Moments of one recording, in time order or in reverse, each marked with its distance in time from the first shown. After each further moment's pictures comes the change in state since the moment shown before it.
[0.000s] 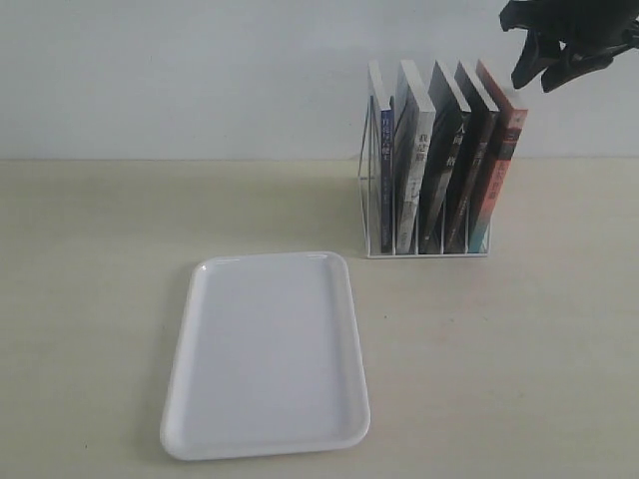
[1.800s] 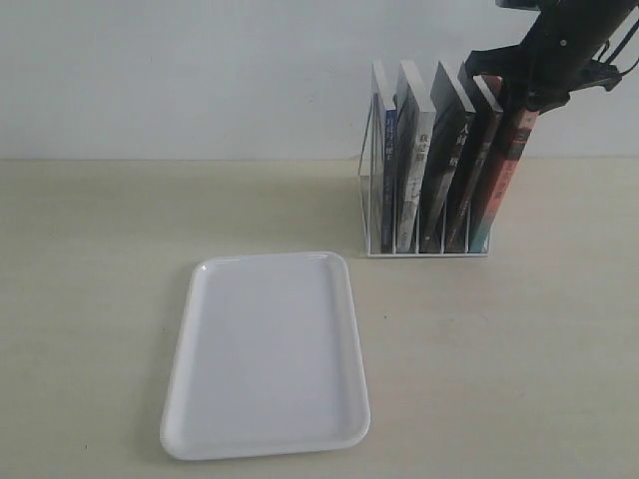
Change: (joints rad) left arm 0.000 0.000 0.000 0.000 0.000 0.000; right arm 0.062 0.093 -0.002 -0.093 -0.025 0.077
